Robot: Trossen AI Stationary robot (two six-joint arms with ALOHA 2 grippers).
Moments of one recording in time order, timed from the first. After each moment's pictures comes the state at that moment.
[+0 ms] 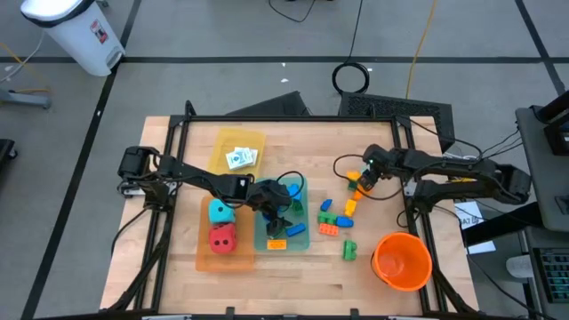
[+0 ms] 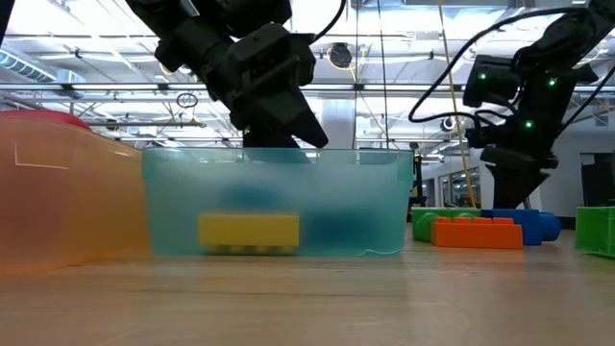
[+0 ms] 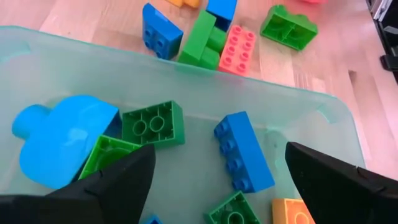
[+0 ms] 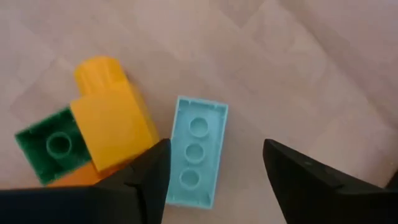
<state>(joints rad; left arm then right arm) -0.07 1.74 1.00 0.02 0.10 -0.29 -0.47 1.02 0.46 -0.62 0.21 0.35</state>
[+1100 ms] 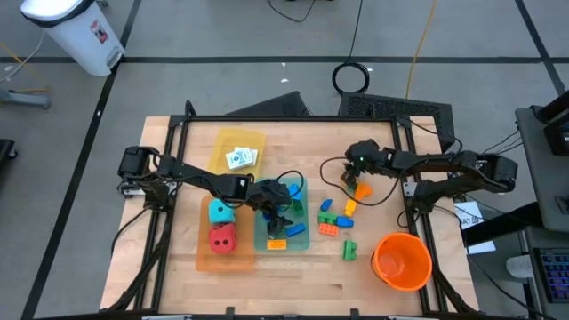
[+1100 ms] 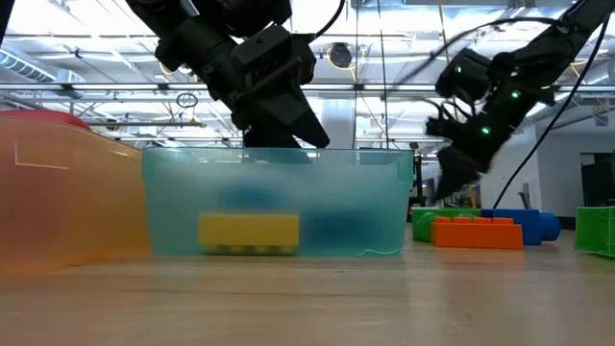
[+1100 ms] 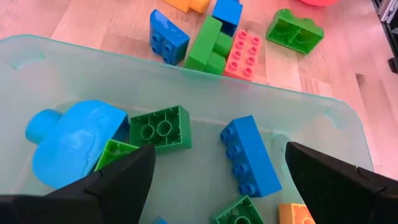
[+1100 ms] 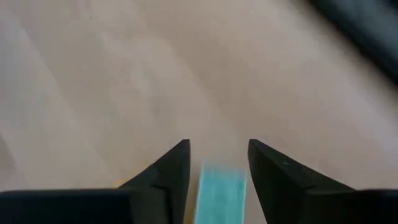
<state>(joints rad) -0.07 1.74 1.00 0.03 0.08 -0.28 -0.44 1.22 0.46 -0.07 0.23 0.09</state>
